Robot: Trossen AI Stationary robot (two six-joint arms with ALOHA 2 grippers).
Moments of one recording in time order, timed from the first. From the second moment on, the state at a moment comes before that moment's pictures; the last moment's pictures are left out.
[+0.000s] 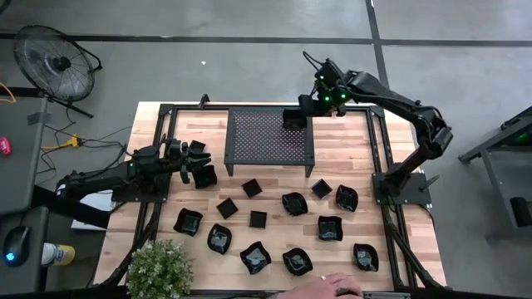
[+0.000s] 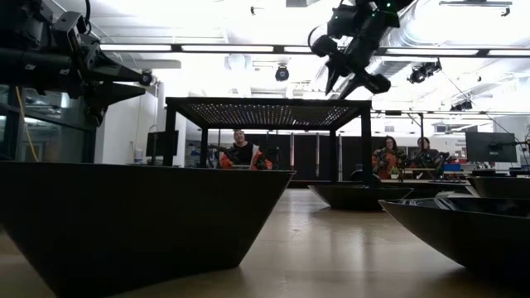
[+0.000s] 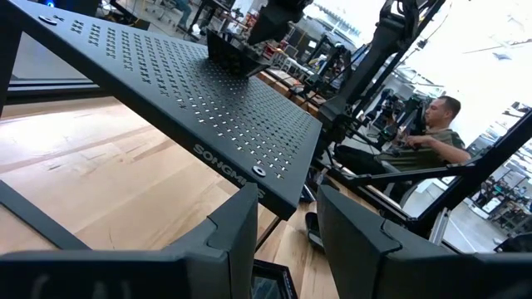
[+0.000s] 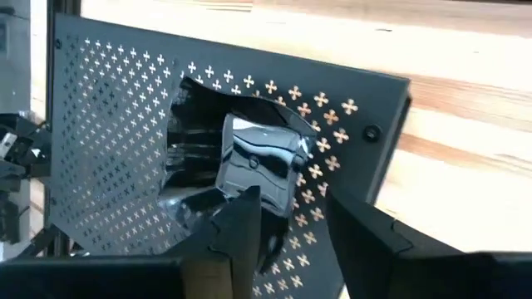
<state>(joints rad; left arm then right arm) 0.21 0.02 0.03 0.00 -0.04 -0.55 -0.69 1.57 1.47 -0.94 -0.27 0.76</state>
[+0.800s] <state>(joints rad) 0.21 0.02 0.03 0.00 -0.04 -0.55 -0.49 1.35 1.47 -1.47 -0.02 0.72</state>
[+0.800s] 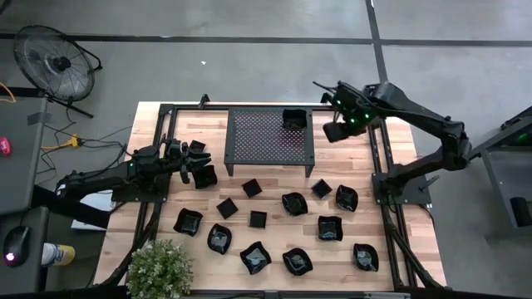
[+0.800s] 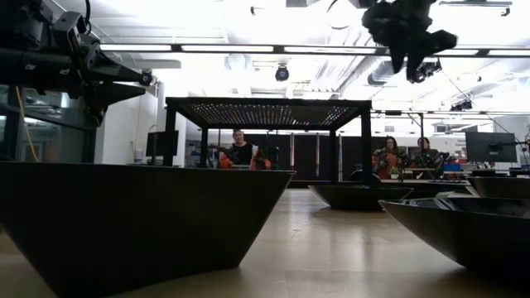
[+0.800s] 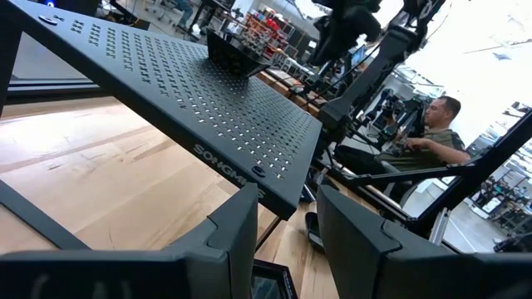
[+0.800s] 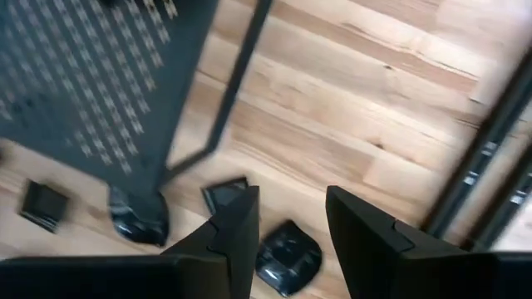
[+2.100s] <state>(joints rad) 0.21 0.02 0.03 0.00 -0.04 -0.55 0.15 0.97 0.62 -1.06 -0.07 1.69</state>
